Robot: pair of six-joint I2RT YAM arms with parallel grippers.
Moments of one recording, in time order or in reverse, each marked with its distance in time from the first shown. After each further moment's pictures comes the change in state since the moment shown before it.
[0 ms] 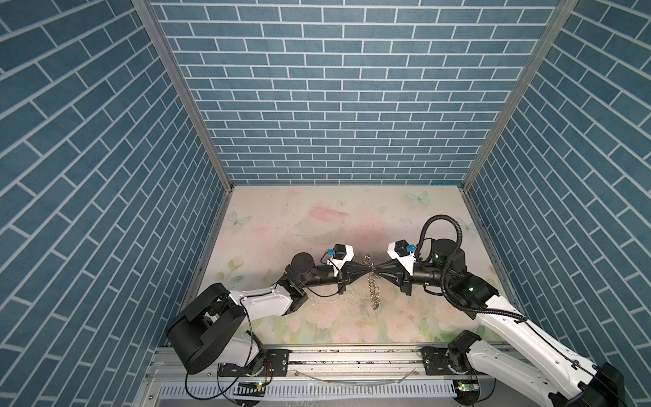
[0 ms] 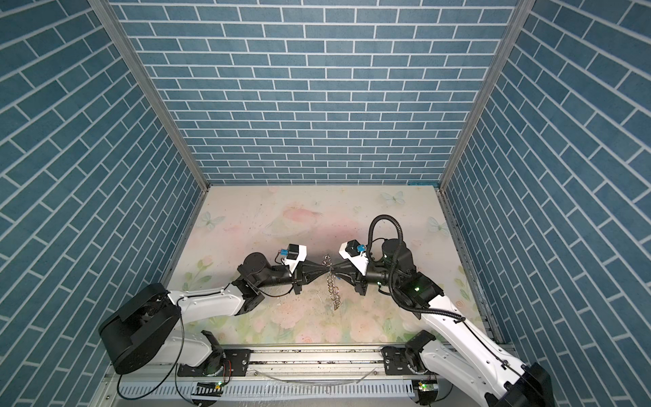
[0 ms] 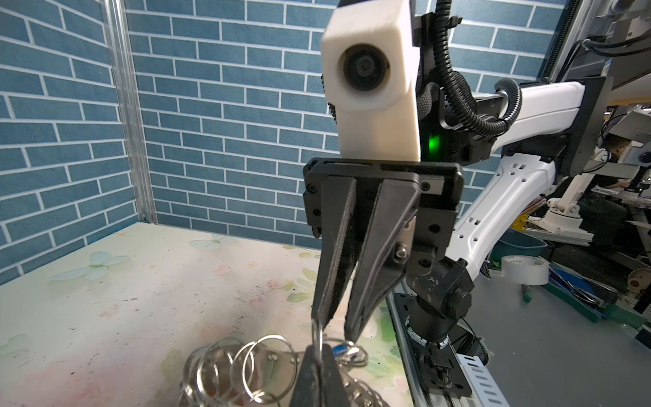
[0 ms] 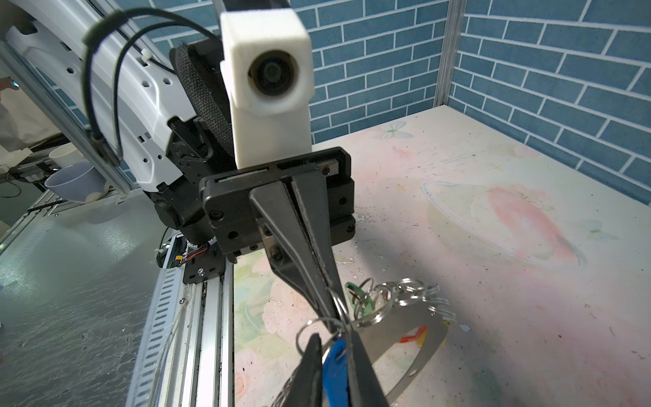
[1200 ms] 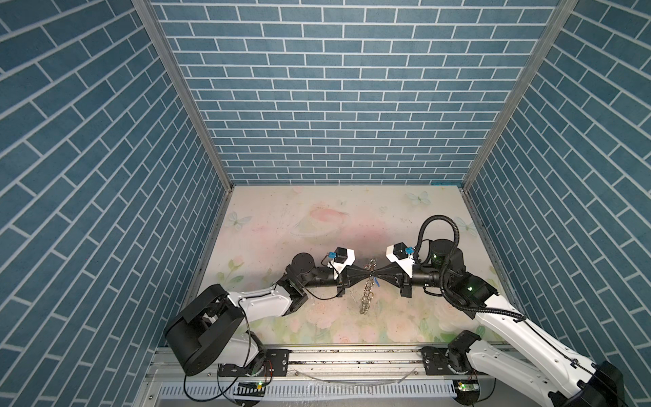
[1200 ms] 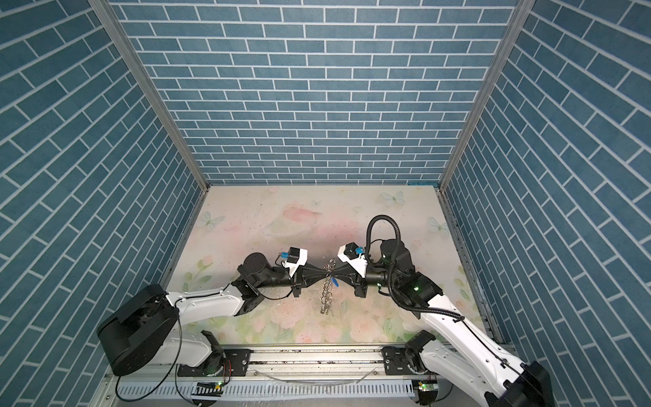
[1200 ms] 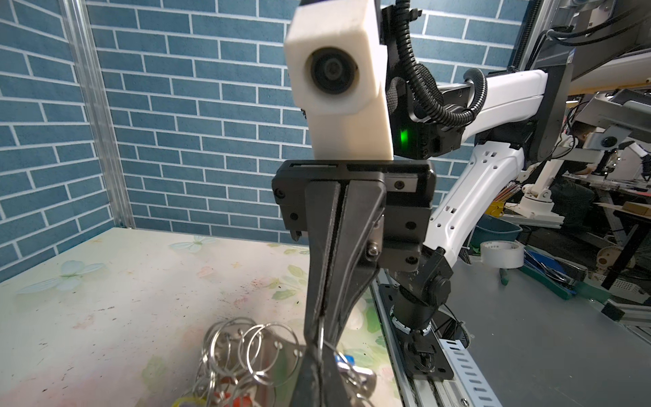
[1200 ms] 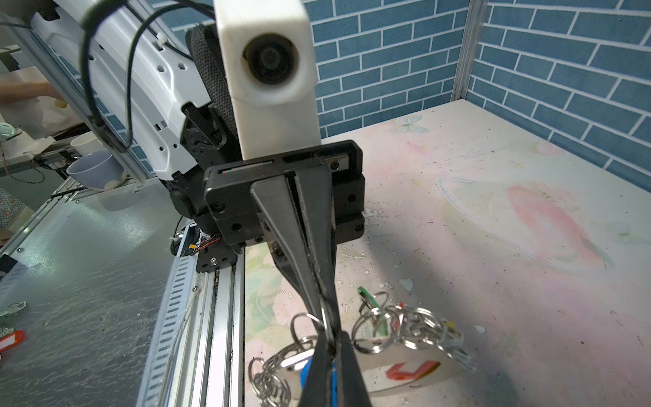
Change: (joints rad) left arm -0.006 -0.012 0.000 -0.026 0.055 0.034; right arm 0.005 0.006 0.000 -0.029 -0.031 -0.024
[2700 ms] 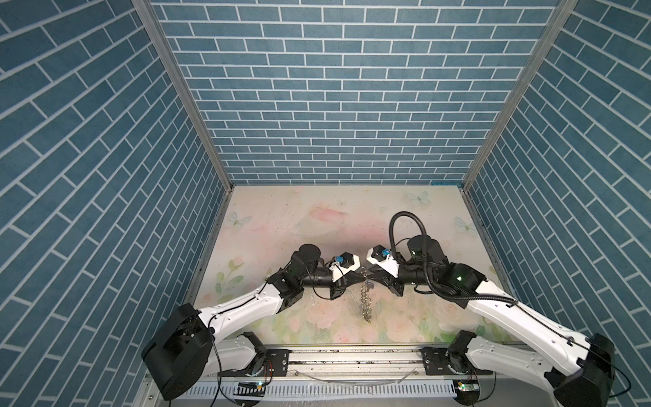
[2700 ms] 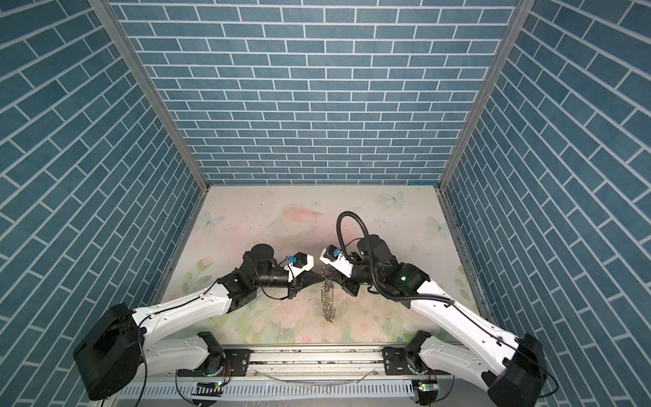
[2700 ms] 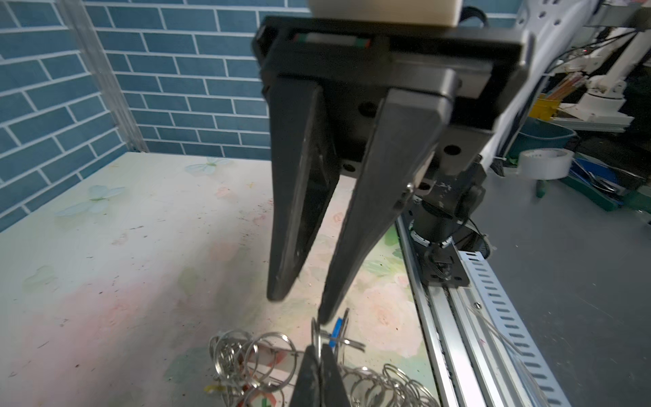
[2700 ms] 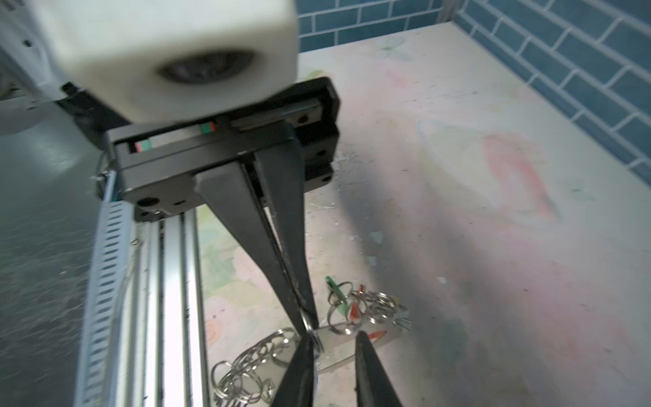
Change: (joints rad) left arm 0.021 -0.171 0.104 -0.666 -0.081 0.317; right arm 0.166 0.095 0.159 -0.222 0.406 -0.141
